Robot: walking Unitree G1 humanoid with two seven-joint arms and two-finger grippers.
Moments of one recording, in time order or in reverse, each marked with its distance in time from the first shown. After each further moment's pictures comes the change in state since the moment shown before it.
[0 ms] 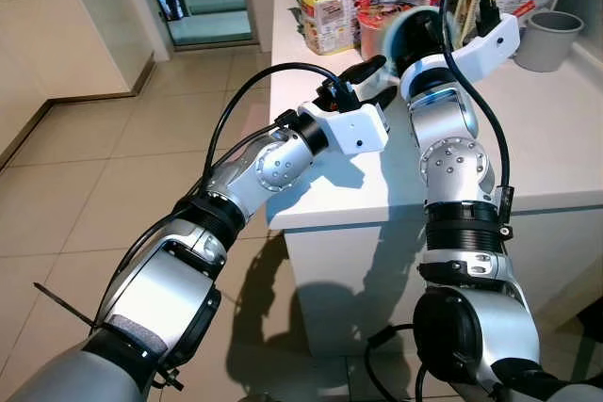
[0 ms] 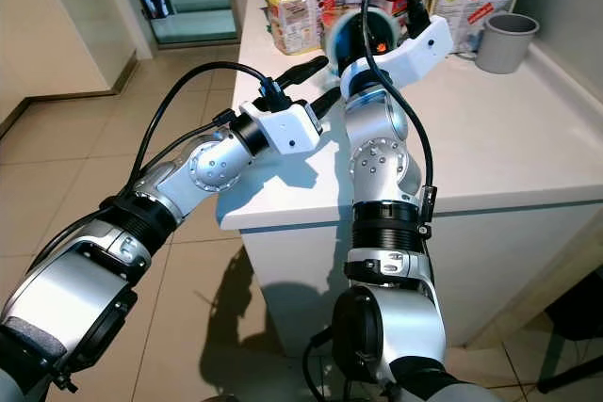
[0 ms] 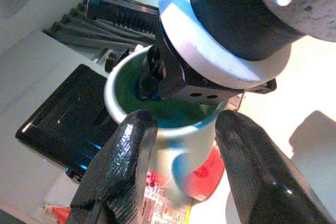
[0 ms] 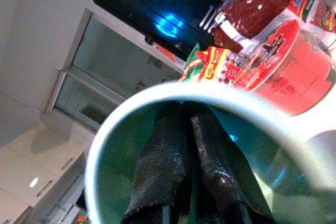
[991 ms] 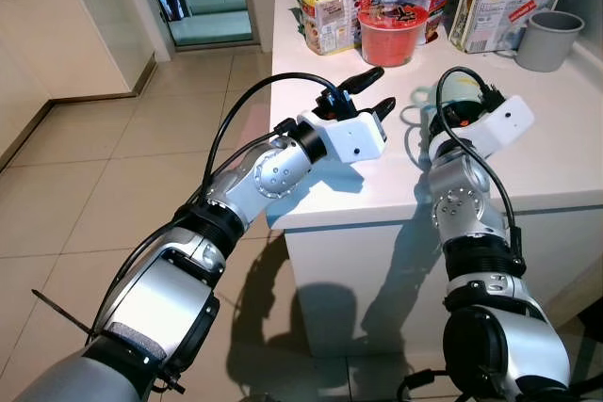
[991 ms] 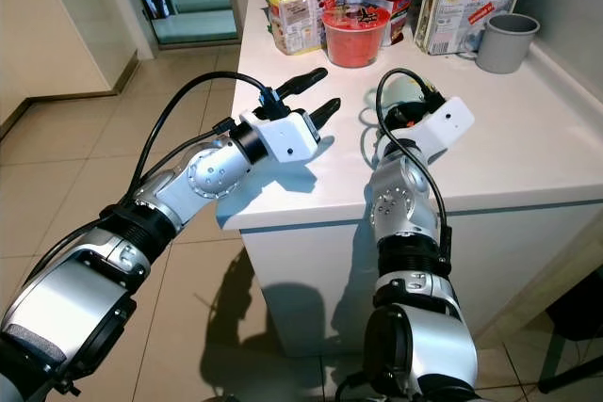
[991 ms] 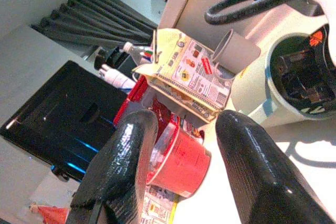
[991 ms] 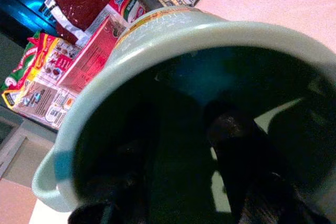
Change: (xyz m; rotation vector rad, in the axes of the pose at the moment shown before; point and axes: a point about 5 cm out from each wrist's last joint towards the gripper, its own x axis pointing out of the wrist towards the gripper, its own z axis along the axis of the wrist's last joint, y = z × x) left arm -0.006 -0.008 -0.001 -0.034 0.002 -0.031; right arm -0.026 -0.109 -0.008 -0.281 -0.008 -0.423
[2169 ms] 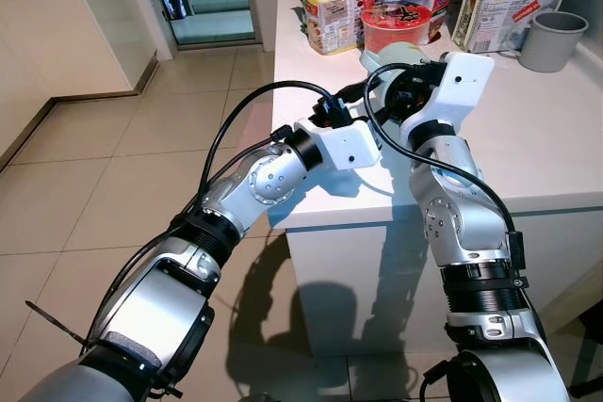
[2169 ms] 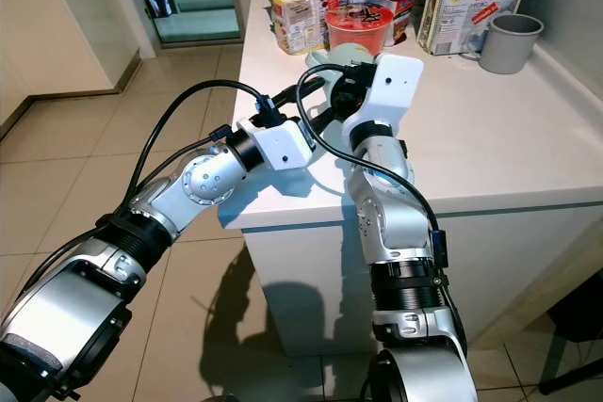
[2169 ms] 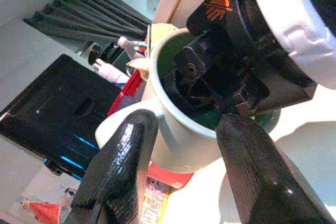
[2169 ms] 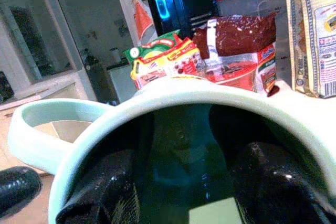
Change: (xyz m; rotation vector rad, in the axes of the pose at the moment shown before) left arm -0.009 -0.005 -0.003 -0.022 0.008 -0.021; right arm -0.045 0.066 0.009 -0.472 -0.115 0.448
